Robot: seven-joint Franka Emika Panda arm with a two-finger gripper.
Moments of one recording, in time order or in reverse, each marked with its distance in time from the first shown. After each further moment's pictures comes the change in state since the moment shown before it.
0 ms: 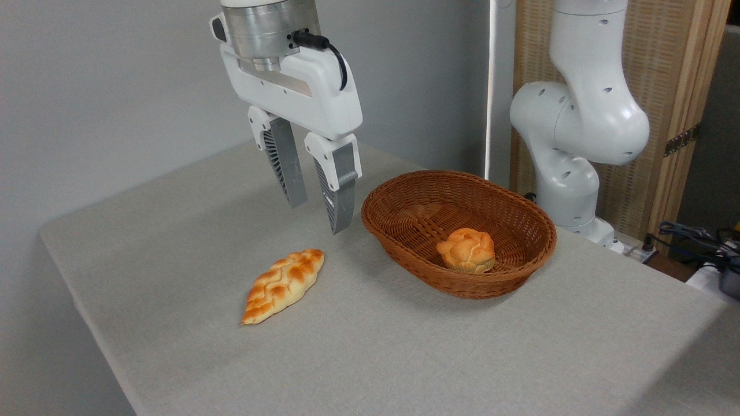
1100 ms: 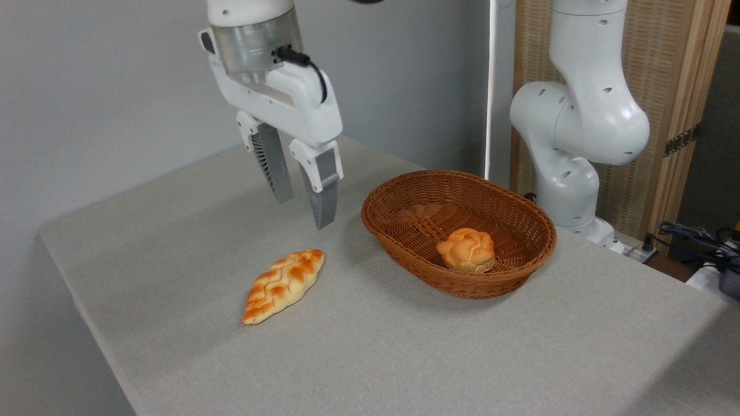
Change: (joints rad) arm -0.002 0.006 -0.081 -0.054 -0.044 0.033 -0.105
